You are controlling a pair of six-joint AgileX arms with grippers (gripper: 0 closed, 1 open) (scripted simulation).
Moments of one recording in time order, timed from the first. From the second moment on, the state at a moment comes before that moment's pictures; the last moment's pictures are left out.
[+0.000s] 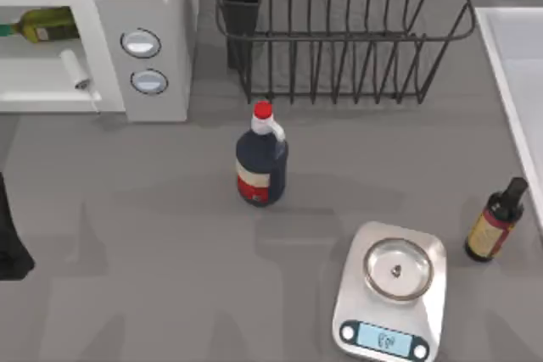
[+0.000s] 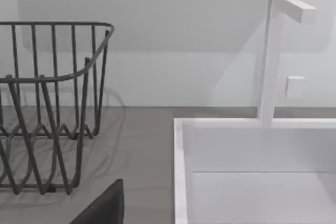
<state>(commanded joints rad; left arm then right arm) 0.00 0.00 0.00 0.00 0.00 0.00 0.00 0.00 0.00 0.00 0.00 0.00</state>
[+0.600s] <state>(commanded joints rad) 0.00 0.00 0.00 0.00 0.00 0.00 0.00 0.00 0.00 0.00 0.00 0.00</state>
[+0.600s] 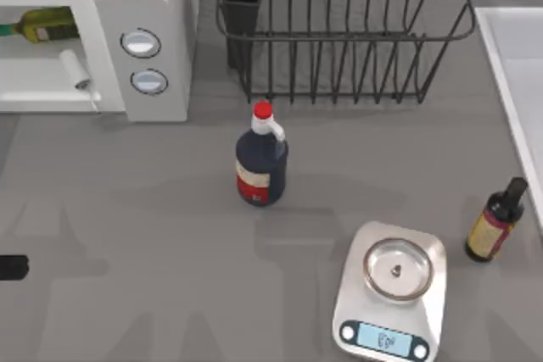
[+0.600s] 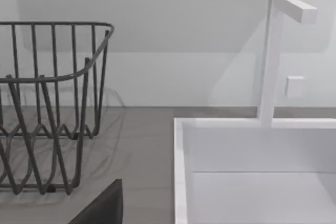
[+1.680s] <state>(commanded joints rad) 0.12 0.10 -0.02 0.11 0.12 0.00 0.00 0.00 0.00 0.00 0.00 0.00</state>
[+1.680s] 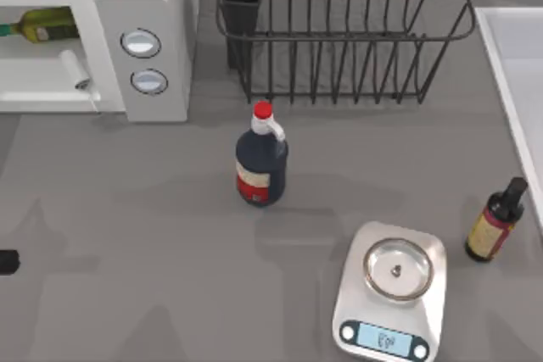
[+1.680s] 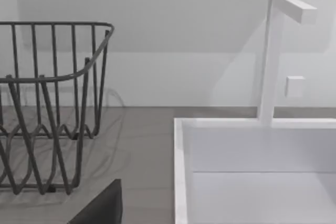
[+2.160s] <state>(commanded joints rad) 0.22 0.18 -0.04 0.22 0.22 0.00 0.00 0.00 0.00 0.00 0.00 0.00</state>
